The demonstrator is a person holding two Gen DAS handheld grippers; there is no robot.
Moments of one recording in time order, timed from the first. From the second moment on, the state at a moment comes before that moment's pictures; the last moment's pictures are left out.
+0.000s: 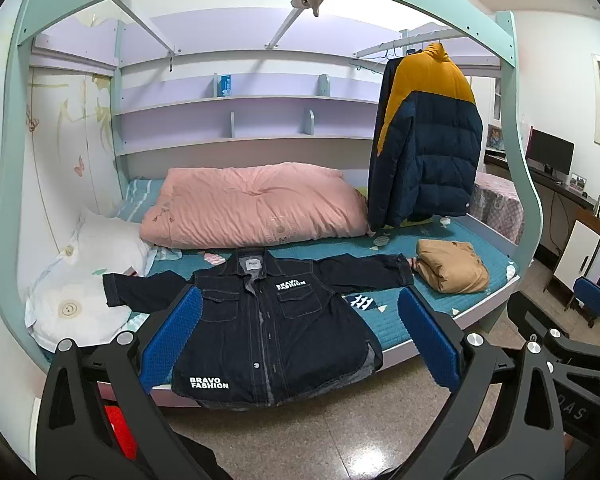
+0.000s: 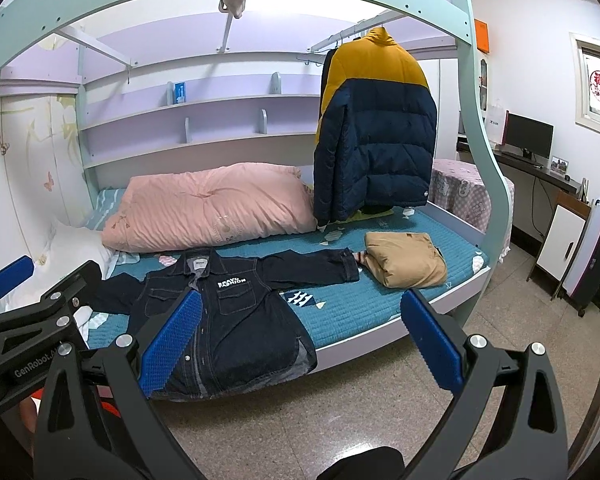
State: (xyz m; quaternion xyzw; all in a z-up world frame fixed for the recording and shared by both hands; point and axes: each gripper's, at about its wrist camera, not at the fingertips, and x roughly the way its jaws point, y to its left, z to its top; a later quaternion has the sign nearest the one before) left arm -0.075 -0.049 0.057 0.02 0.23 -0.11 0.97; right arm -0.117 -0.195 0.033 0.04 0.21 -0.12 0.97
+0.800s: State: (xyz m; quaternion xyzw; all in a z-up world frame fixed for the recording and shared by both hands) left arm -0.078 -0.052 0.059 0.03 0.22 -0.10 0.97; right arm -0.110 -0.186 0.034 0.04 0.22 -0.12 0.97
